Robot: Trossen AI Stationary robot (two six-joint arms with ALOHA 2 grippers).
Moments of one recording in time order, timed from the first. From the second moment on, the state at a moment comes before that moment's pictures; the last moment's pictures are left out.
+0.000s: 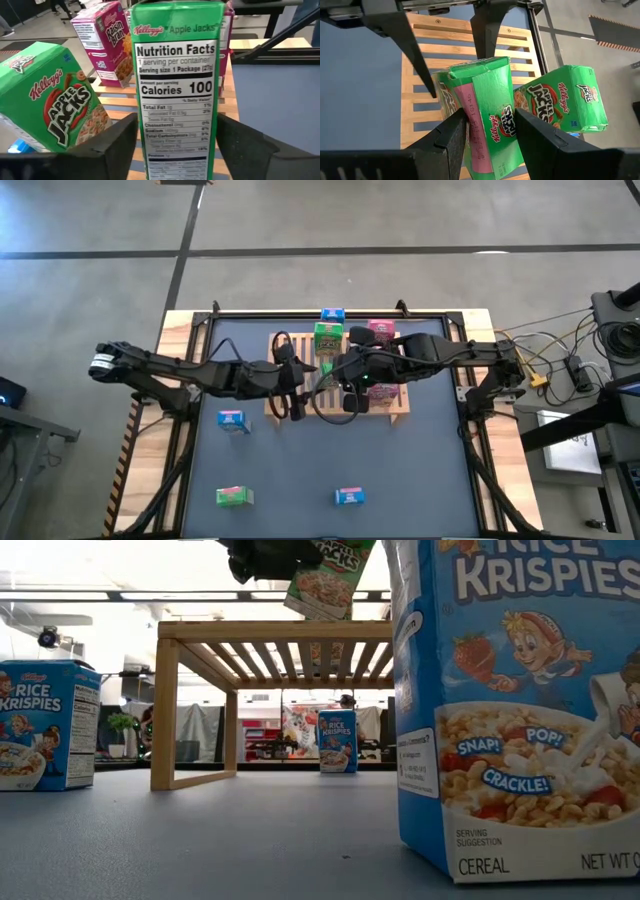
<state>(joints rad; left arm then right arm) -0.11 1.36 1.05 -0.08 -0.38 -0.01 0.12 1.74 2.03 -1.16 0.37 -0.04</state>
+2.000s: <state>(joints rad) 0.12 1.37 0.73 0.61 0.04 0.05 0.48 0.90 0.99 0.19 0.16 -0.41</state>
